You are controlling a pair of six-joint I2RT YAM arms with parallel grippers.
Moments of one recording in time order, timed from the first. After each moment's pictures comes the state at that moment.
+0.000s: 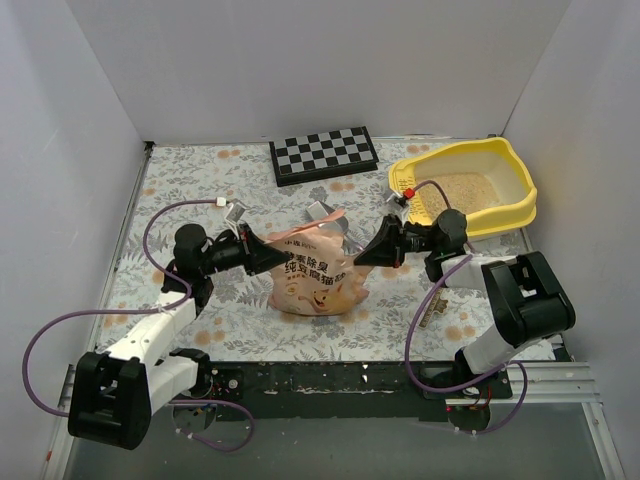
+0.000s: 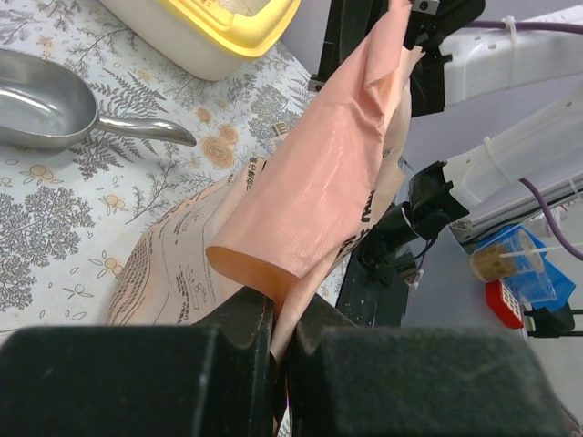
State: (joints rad) left arm -0.21 1.03 0.43 0.52 1.00 -0.59; right arm 0.32 1.58 0.57 1.25 -1.39 0.80
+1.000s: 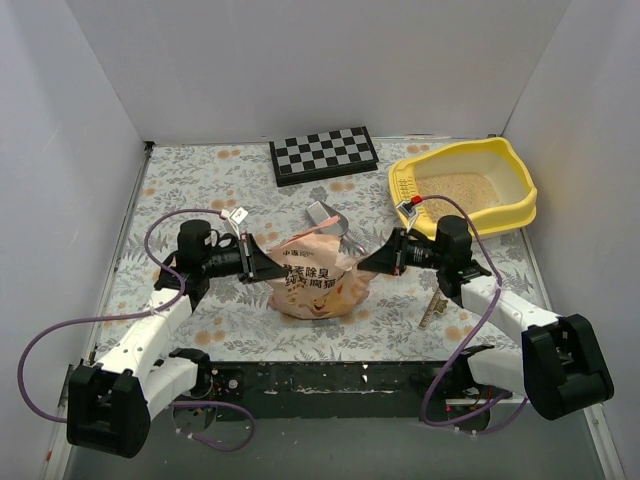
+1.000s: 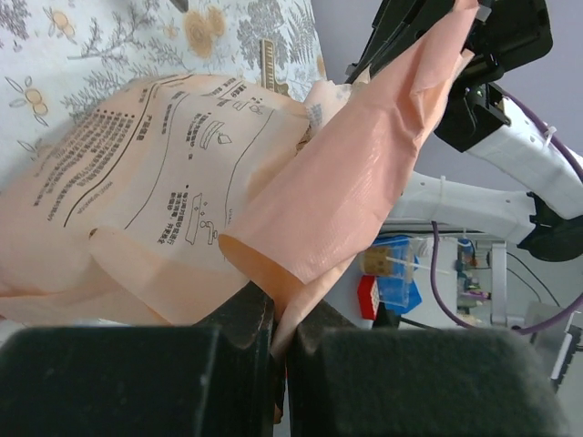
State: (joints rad) left arm -0.21 0.98 0.55 -0.03 0.97 -0.75; right arm 0.35 1.18 0.50 0.43 -0.96 0.70
